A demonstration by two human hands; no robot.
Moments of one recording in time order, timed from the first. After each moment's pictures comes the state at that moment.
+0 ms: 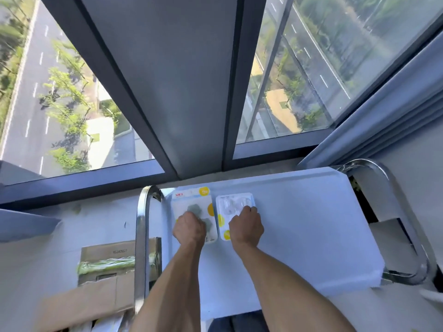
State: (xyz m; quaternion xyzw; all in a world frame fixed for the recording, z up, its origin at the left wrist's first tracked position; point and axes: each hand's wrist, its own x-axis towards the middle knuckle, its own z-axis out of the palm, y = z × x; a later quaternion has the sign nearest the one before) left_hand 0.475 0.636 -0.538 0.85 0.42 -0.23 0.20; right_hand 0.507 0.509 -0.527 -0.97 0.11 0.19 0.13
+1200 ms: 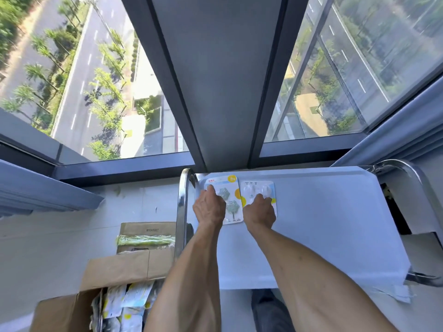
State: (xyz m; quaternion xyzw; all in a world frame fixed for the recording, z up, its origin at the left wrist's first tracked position) left_hand 0.445 0.655 -0.481 0.91 0.37 -0.09 0.18; right_hand 0.477 0.537 -0.486 -0.95 0.08 0.24 0.17
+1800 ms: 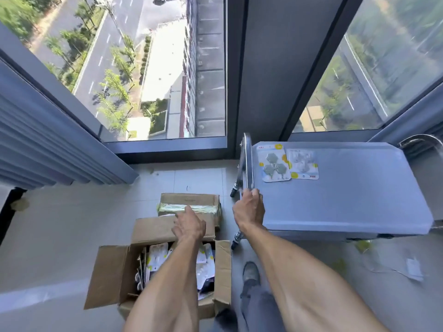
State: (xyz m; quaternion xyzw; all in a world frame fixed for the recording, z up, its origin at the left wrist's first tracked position) left_hand 0.125 0.797 -0.444 0.83 0.48 -0.20 0.20; right_hand 0.215 0.676 -0.436 -0.96 -0.02 0.14 0.23
